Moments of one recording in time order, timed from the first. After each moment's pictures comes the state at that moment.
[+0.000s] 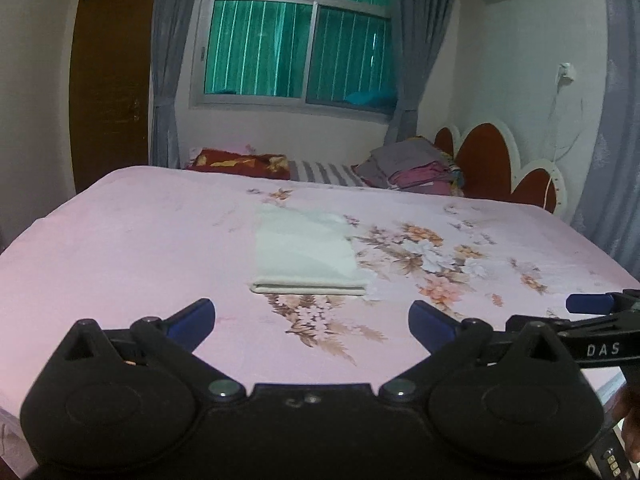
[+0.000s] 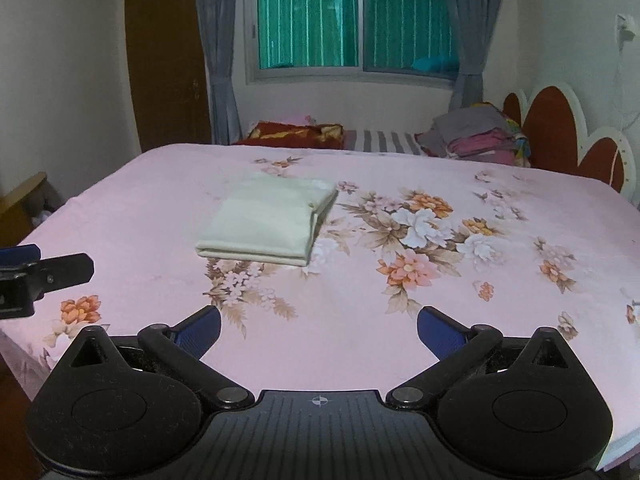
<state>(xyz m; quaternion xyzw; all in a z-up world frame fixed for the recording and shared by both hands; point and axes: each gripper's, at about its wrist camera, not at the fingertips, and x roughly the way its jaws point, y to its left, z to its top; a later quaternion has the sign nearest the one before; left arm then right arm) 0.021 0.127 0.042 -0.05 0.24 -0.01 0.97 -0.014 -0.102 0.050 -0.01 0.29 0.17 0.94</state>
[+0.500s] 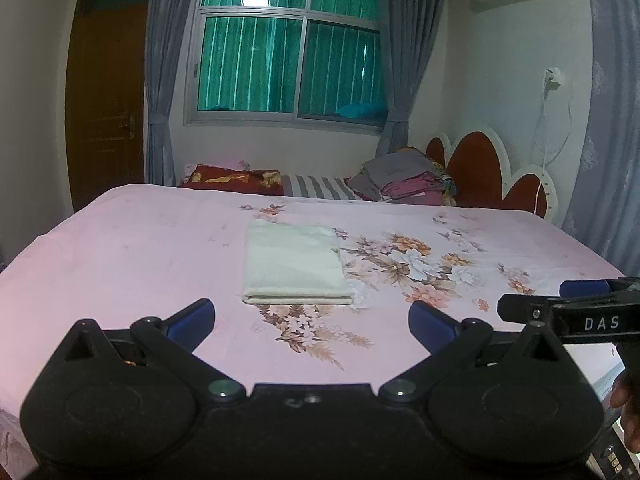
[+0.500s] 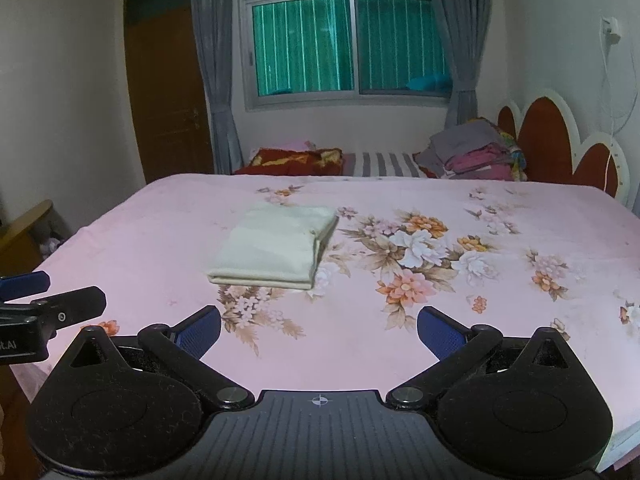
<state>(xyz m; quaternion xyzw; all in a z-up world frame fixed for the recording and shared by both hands) 0.005 0.111 0.052 -0.04 0.22 -0.01 0.97 -0.040 -0.114 0.077 0.01 0.26 0.17 0.95</state>
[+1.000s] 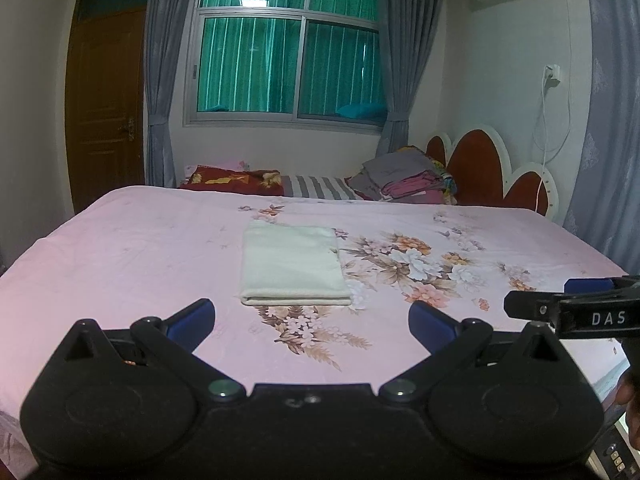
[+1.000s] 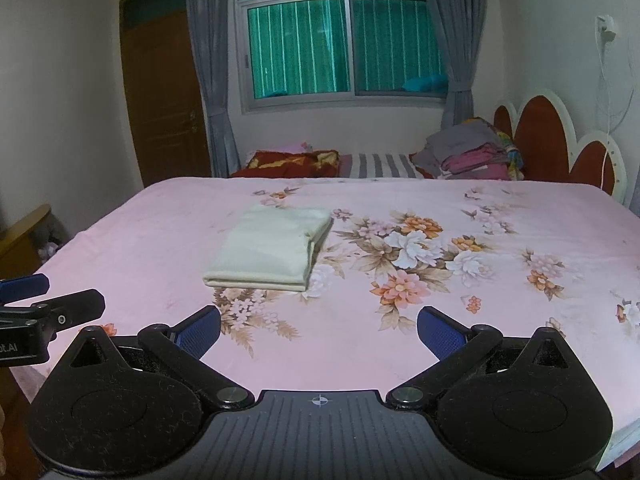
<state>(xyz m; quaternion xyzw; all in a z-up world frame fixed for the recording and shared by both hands) 0.003 0.111 0.052 -0.04 0.22 -0.01 0.97 -0.041 -0.124 0.081 0.02 0.26 0.17 0.95</state>
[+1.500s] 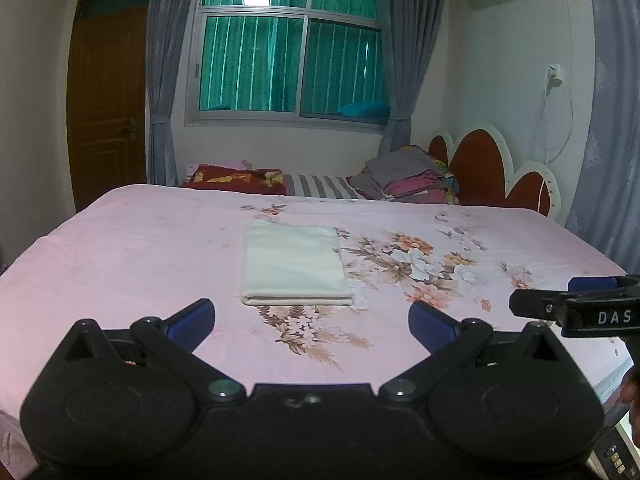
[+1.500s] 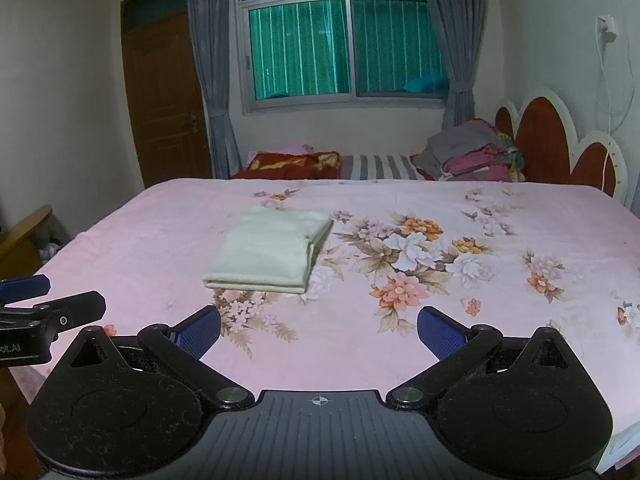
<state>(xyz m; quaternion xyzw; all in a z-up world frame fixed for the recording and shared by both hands) 0.006 0.112 0.053 -0.04 0.23 -0.01 0.97 -0.040 -0.125 0.082 0.02 0.26 0.17 0.95</state>
